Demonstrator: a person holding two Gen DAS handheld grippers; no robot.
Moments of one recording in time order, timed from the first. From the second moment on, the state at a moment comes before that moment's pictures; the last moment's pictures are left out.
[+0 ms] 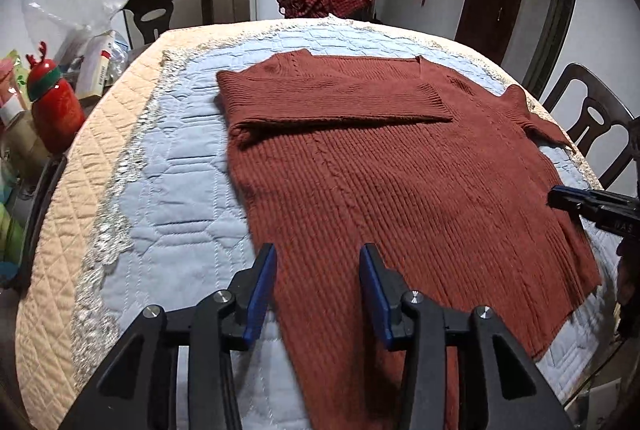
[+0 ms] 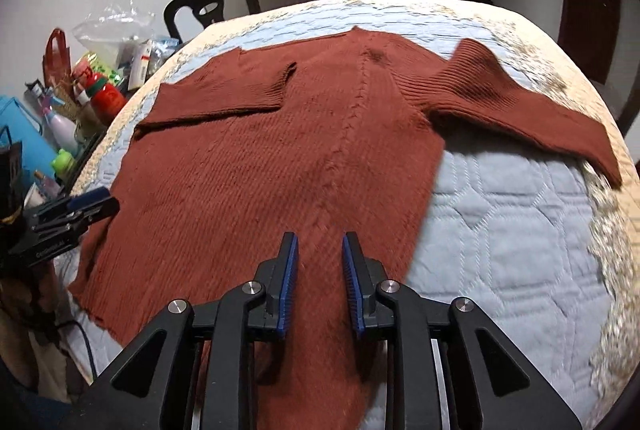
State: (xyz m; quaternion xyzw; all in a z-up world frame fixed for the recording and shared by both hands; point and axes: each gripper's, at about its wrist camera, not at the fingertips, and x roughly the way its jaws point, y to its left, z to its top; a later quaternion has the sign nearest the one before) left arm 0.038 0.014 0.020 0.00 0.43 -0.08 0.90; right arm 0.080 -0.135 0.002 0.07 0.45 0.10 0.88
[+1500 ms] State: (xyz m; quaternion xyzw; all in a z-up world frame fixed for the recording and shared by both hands) left arm 0.079 0.000 0.008 -0.01 0.42 -0.10 0.90; right arm 0.160 -0.236 0.082 0.30 0.27 0.00 0.92
